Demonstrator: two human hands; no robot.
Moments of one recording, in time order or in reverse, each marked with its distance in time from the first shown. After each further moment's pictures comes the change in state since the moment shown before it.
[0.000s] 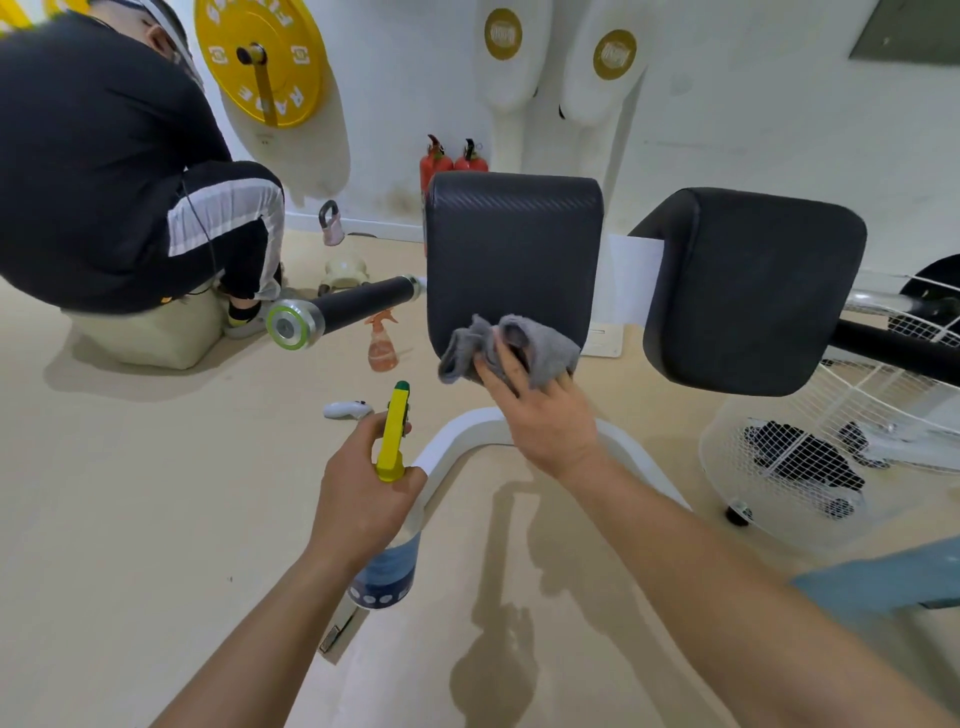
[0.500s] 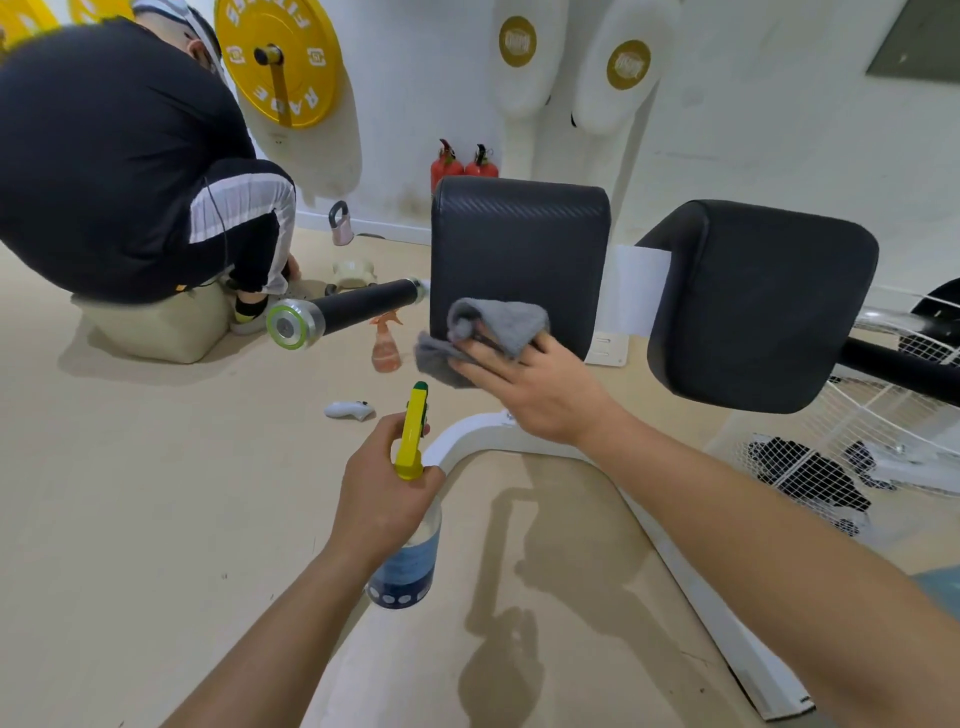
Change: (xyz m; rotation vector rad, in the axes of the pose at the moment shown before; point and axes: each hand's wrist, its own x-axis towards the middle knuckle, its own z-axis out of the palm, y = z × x) left_hand 0.002 0.011 0.019 -0.064 -0.017 -0.025; right_hand 0.042 0.037 -0.024 -0.095 -0.106 -0.415
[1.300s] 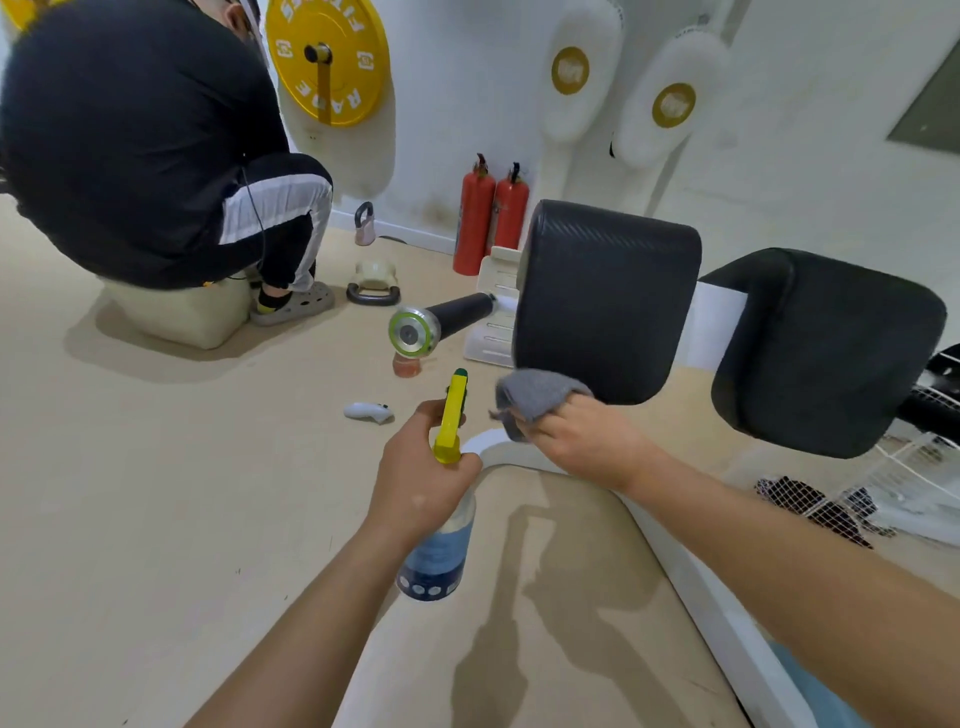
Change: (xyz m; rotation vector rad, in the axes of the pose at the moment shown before) left_hand 0.023 -0.010 -0.052 -0.098 -0.036 0.003; right_hand 0.024 -0.044 -0.012 -0.038 -0.183 -0.132
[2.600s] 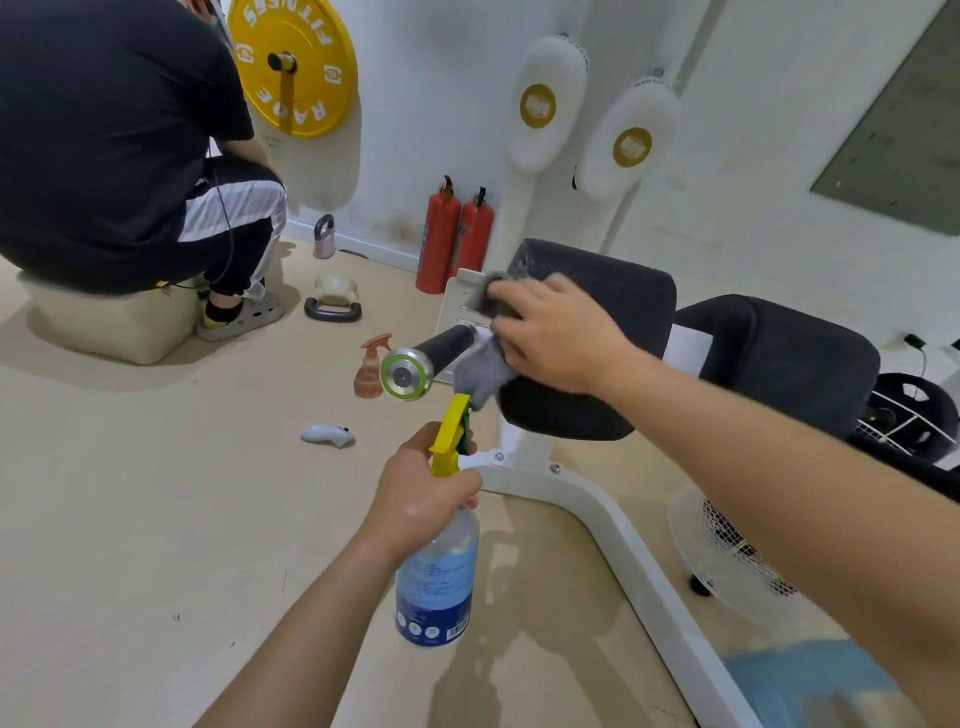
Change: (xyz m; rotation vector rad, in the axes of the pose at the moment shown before) left_hand 0.024 0.014 -0.010 -0.214 -0.213 -0.096; right_hand 0.087 0.088 -0.072 -0.071 0.052 0.090
